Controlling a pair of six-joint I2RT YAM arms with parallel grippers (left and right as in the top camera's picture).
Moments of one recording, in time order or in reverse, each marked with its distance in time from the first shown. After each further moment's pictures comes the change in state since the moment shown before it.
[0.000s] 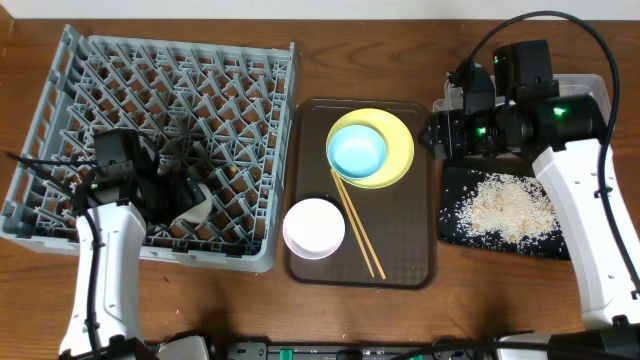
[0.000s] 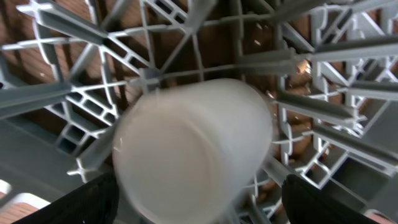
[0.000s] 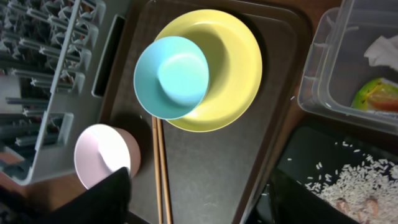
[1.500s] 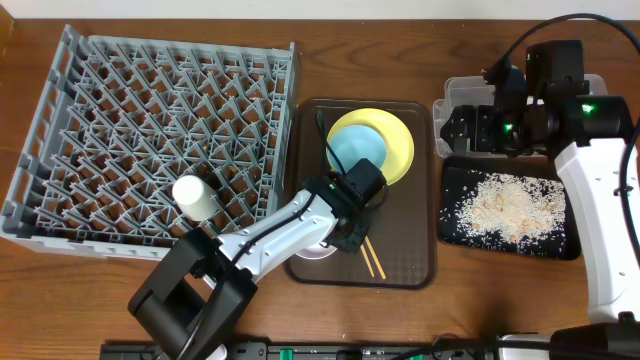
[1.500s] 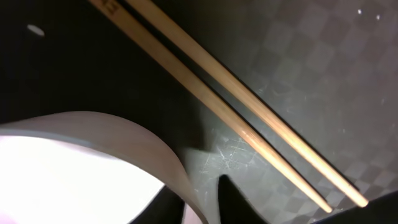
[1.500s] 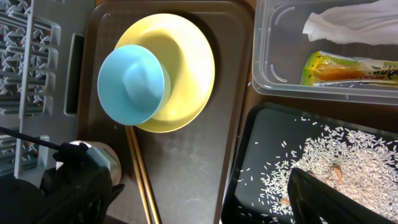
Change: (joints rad) left arm -1.055 0.438 0.130 0.150 -0.024 -0.025; right arm -0.114 0.000 0.000 -0.031 0.036 0.041
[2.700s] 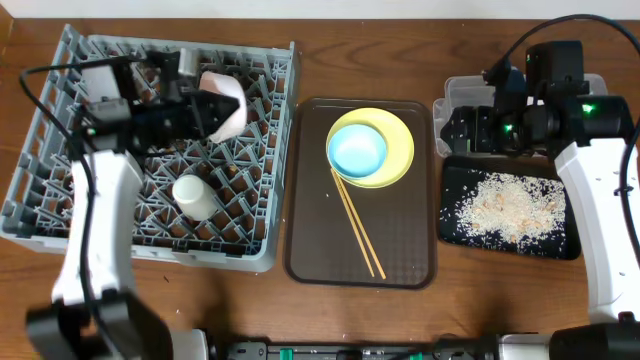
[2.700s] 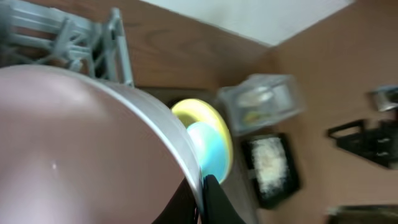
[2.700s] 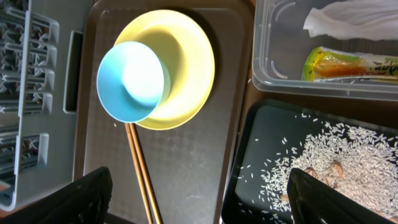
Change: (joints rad) left arm 1.009 -0.197 0.185 0.159 0.932 0.246; right arm 0.000 0.000 0.000 -0.013 0.000 0.000
